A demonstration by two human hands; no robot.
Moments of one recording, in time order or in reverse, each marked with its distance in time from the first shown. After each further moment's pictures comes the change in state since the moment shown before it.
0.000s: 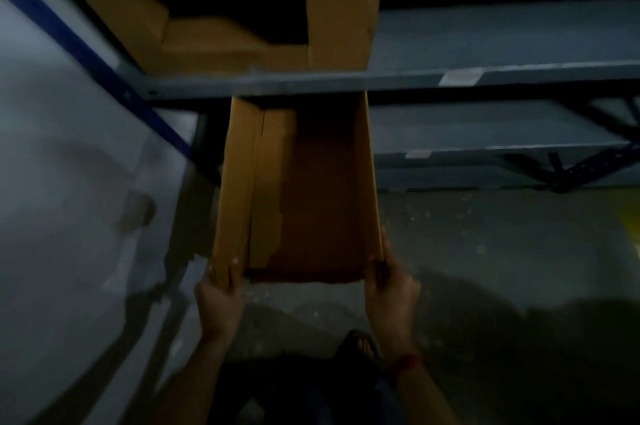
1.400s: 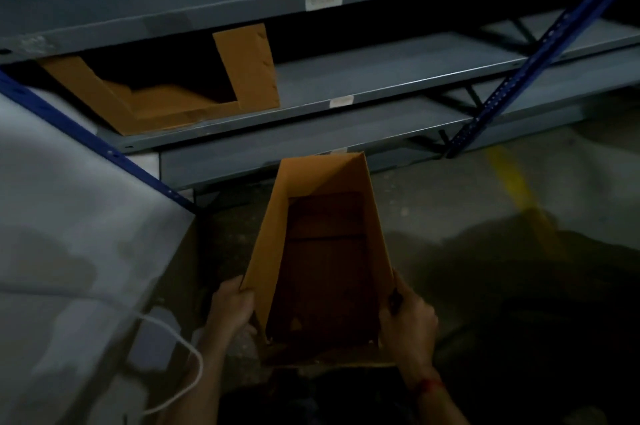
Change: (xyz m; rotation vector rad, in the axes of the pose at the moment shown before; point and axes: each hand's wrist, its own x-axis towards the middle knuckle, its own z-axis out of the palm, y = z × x) left_hand -0.110 0.126 -0.100 0.500 -0.799 -0.227; right_hand -0.182 -0.070 -0.209 -0.351 0.044 0.308
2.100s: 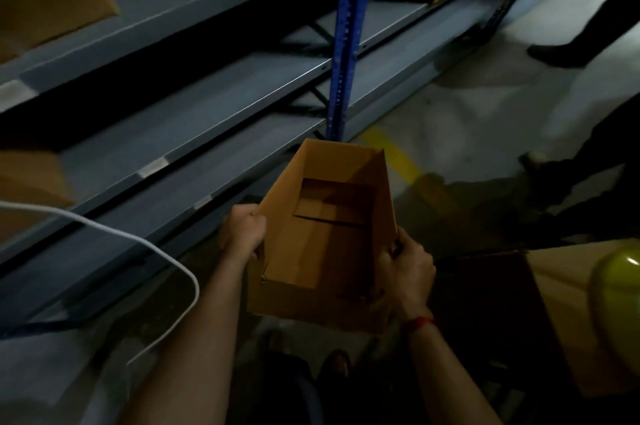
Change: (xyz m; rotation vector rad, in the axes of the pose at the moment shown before) left_hand -0.007 0.336 0.274 0.379 0.018 0.461; right_hand 0.168 0.143 -0.218 0.239 0.461 0.279
